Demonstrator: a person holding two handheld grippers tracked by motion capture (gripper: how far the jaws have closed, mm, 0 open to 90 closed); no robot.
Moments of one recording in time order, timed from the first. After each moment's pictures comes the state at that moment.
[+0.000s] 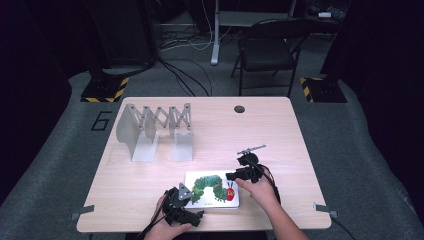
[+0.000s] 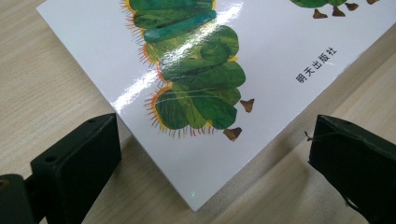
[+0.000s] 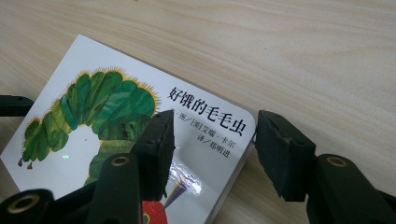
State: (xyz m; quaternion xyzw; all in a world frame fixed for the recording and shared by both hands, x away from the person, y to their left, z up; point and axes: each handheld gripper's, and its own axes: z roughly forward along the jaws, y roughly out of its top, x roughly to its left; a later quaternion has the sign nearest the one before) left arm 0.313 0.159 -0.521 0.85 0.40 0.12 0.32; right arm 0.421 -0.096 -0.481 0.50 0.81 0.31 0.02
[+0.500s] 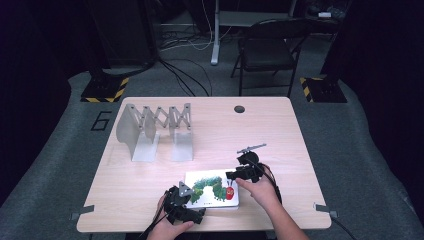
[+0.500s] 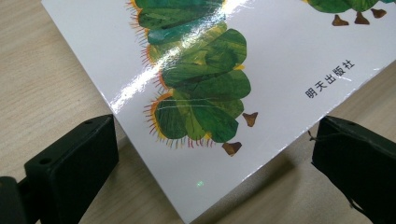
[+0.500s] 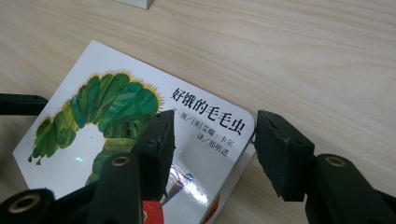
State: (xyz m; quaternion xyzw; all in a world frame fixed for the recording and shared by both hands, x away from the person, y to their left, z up) left arm 0.317 0.155 -0.518 0.84 0.43 0.11 0.31; right arm 0.416 -0.094 -0.467 0.49 0.81 0.32 0.03
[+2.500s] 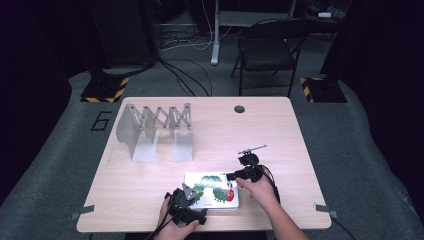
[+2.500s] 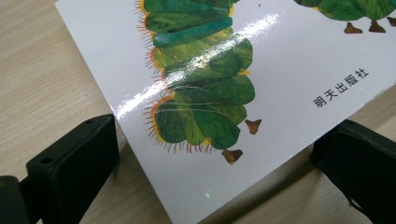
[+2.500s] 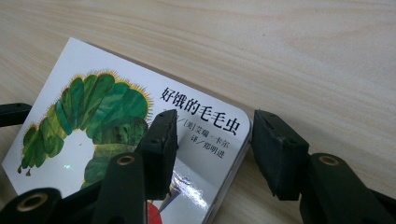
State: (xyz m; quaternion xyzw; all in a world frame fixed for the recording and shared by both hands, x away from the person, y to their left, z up) left arm 0.310 0.141 -0.521 0.83 0.45 0.16 0.28; right arm 0.427 -0.100 -0.489 0.52 0.79 0.31 -0.01
